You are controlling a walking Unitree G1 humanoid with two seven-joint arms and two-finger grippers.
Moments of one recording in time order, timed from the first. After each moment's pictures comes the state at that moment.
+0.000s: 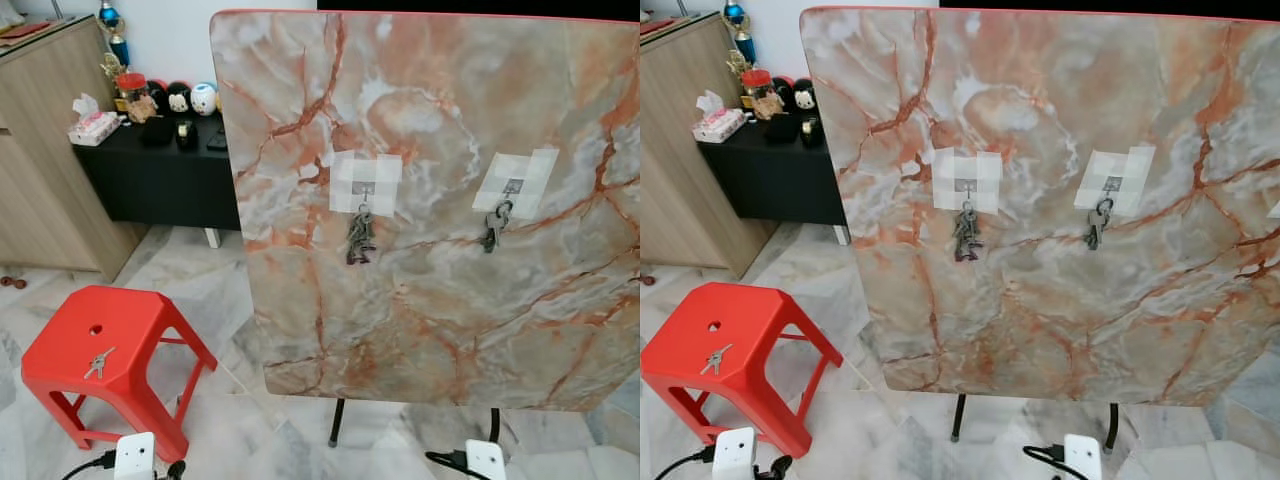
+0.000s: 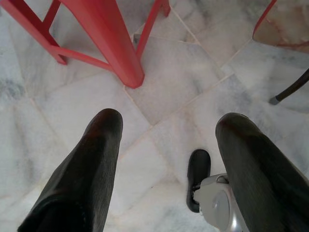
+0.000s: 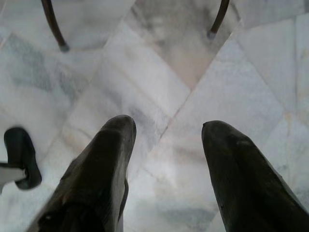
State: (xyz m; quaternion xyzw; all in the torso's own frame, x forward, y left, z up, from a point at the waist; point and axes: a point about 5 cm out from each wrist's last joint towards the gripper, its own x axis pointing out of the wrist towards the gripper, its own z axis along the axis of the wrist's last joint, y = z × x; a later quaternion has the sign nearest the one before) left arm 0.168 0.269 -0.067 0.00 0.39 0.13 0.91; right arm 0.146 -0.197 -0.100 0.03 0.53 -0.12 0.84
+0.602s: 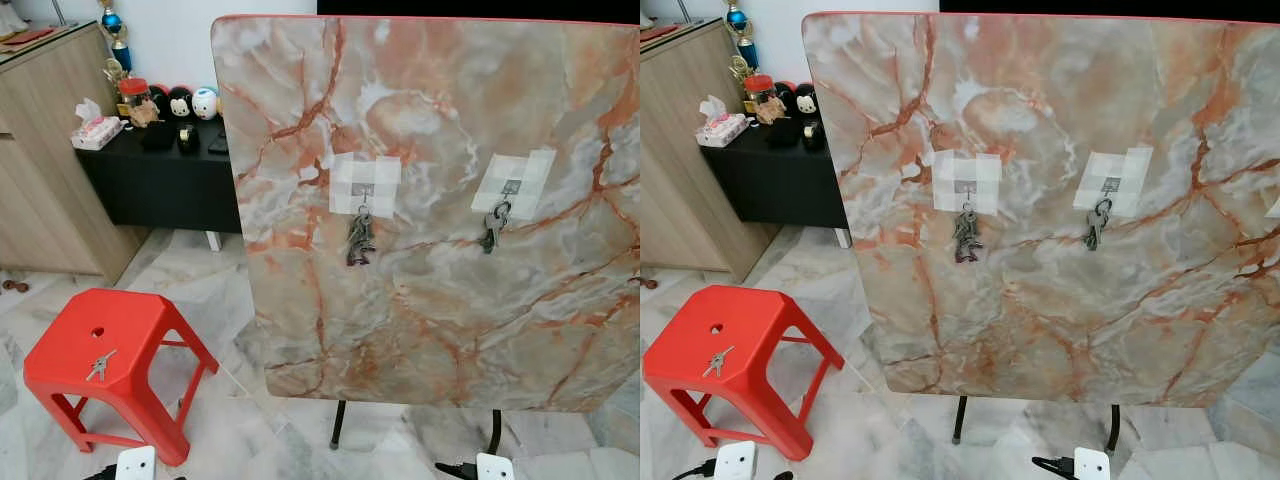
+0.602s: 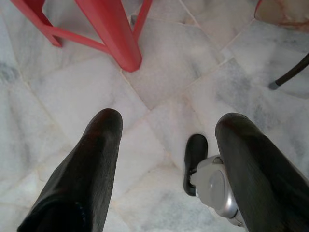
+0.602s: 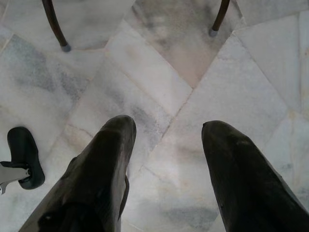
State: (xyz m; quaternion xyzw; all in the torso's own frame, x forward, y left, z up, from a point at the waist) left arm 0.156 0.256 -0.078 -0.01 0.41 0.13 0.90; right arm 0.145 -0.203 -0.099 0.04 0.52 -0.12 0.84
